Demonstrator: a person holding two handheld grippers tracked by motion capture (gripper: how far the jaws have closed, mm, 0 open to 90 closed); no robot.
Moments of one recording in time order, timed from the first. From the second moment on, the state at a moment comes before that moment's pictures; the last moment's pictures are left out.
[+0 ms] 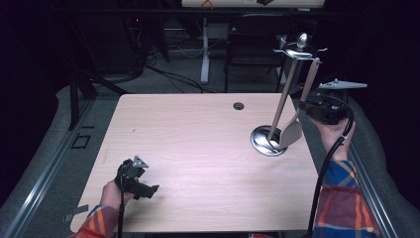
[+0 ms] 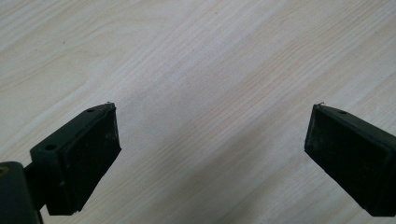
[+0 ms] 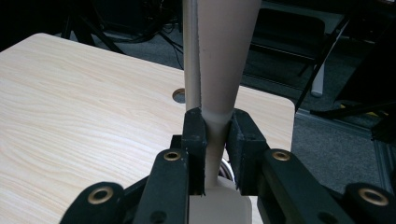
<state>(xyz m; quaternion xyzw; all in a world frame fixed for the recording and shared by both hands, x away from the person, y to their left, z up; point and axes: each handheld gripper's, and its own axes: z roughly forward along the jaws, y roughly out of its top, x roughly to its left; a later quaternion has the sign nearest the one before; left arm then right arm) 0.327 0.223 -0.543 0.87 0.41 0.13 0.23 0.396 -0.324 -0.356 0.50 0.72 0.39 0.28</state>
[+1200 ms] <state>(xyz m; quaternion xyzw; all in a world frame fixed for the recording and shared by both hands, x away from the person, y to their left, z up) 0.330 0.219 -0.543 0.88 0.40 0.12 0.23 0.391 -0.314 -0.360 0.51 0.71 0.39 0.29</state>
